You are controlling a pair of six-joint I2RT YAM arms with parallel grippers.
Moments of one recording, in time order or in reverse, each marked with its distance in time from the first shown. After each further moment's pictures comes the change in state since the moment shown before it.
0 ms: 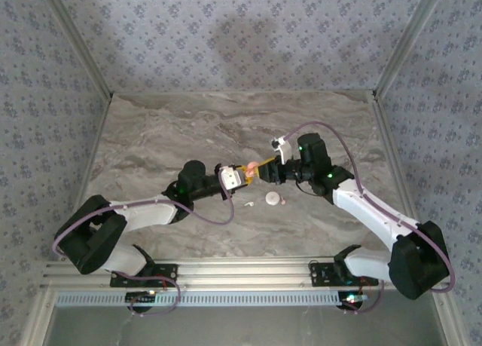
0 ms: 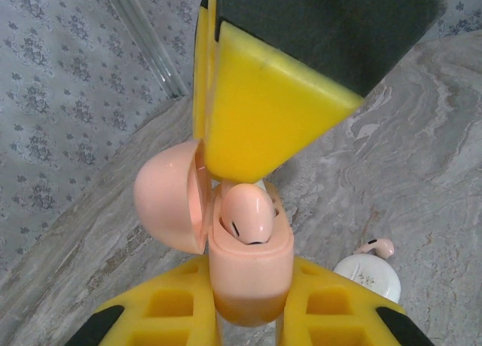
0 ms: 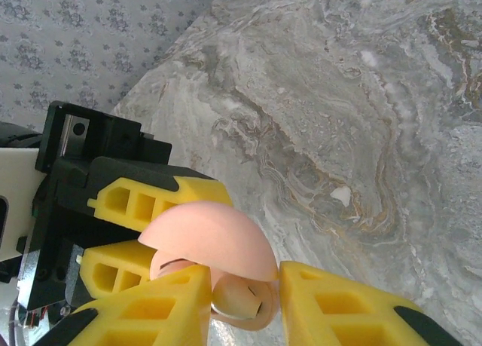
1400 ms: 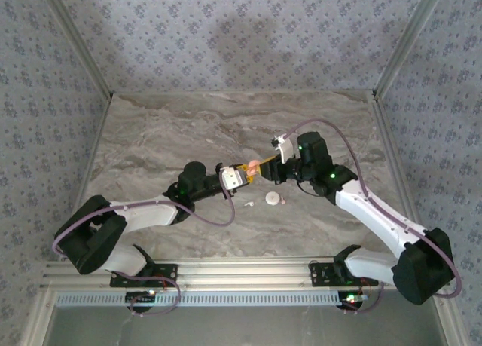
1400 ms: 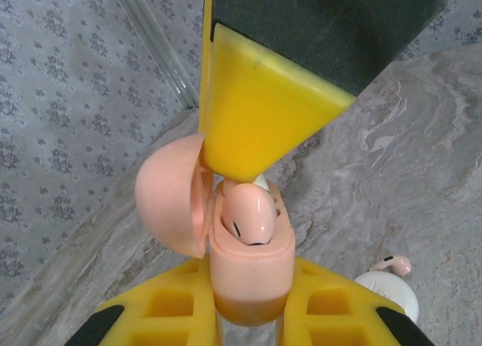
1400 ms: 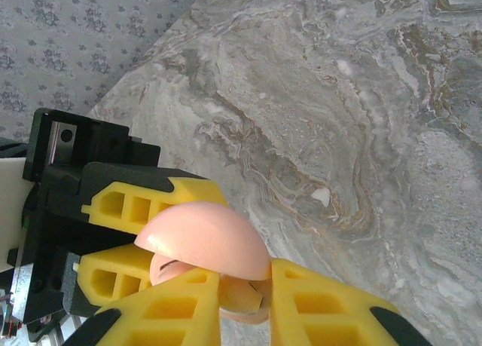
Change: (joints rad) left arm -0.018 0.000 0.000 0.045 -0.052 0.005; right arm 0.029 -0.049 0.051 -0.108 0.103 -0.019
